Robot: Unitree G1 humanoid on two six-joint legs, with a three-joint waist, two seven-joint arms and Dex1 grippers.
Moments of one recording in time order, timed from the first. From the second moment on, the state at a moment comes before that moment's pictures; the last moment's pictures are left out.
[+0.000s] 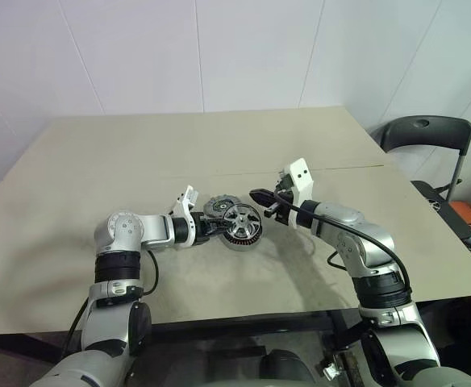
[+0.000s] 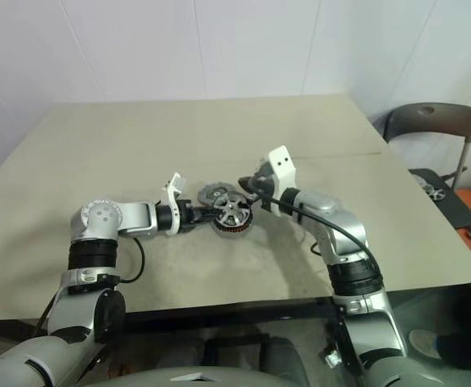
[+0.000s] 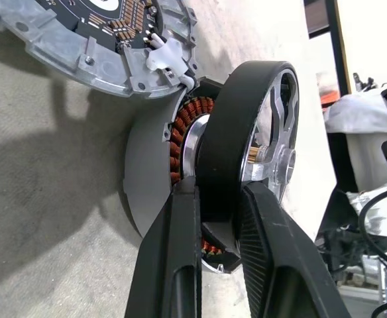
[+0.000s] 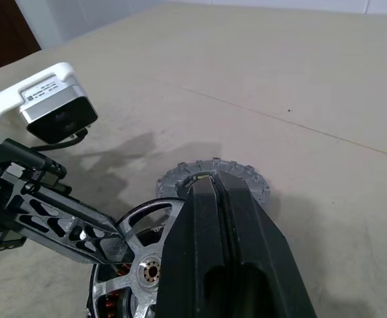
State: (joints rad) left arm -0.66 0.18 0.30 0.31 -0.76 1.43 -0.29; right arm -0.53 -0.30 0.07 -0.02 0.37 0.73 0.59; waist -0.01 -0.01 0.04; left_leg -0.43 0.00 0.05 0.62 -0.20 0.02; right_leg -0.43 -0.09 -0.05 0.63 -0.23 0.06
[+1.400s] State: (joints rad) left arm -0.60 0.42 0.38 0.21 -0.73 1.12 -0.49; right arm -0.51 -0.35 0.16 -0.09 0.41 0.72 0.75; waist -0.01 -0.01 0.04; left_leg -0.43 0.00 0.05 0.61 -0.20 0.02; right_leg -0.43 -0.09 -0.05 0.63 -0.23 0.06
